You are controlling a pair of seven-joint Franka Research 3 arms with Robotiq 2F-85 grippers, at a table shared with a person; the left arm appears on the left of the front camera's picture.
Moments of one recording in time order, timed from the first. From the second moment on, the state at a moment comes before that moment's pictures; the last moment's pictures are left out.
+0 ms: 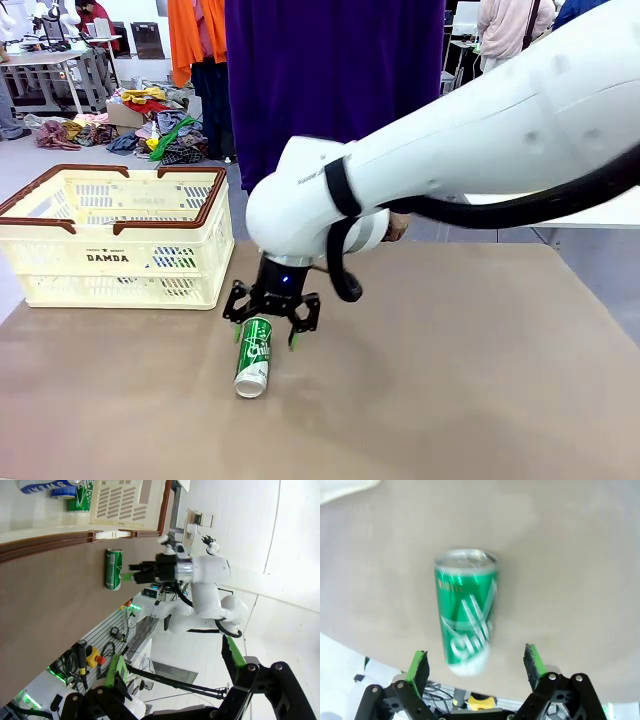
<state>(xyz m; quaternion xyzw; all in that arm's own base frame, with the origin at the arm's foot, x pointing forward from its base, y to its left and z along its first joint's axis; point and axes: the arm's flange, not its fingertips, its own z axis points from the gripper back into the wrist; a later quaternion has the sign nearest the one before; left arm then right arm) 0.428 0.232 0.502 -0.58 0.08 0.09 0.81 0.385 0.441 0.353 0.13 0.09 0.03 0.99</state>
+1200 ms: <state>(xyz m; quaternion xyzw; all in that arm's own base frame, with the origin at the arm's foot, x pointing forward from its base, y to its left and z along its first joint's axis) 0.428 0.232 0.502 -0.58 0.08 0.09 0.81 0.299 0.174 0.431 0.33 0.04 -0.08 0.94</state>
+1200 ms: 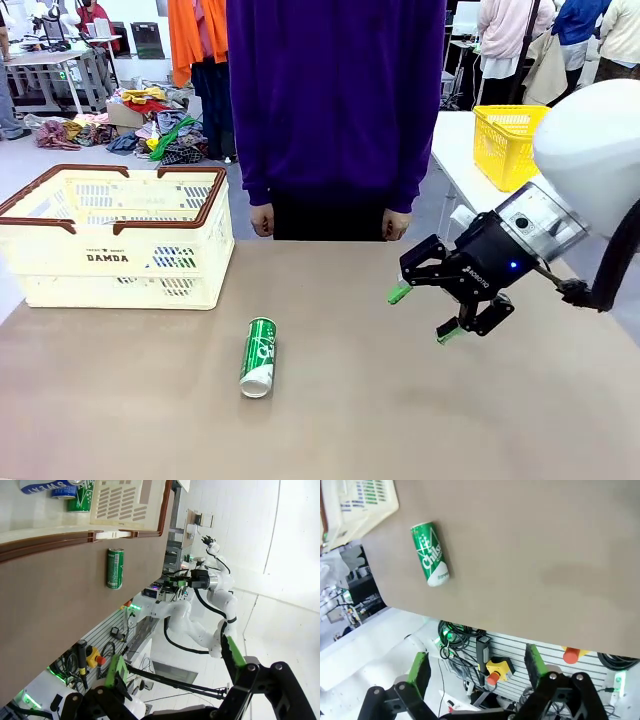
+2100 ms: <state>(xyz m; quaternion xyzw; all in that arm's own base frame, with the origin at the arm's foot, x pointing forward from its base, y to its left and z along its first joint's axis) 0.428 0.232 0.502 -0.58 0.08 0.10 0.81 0.238 -0.149 0.451 0.69 0.07 -0.10 0.71</state>
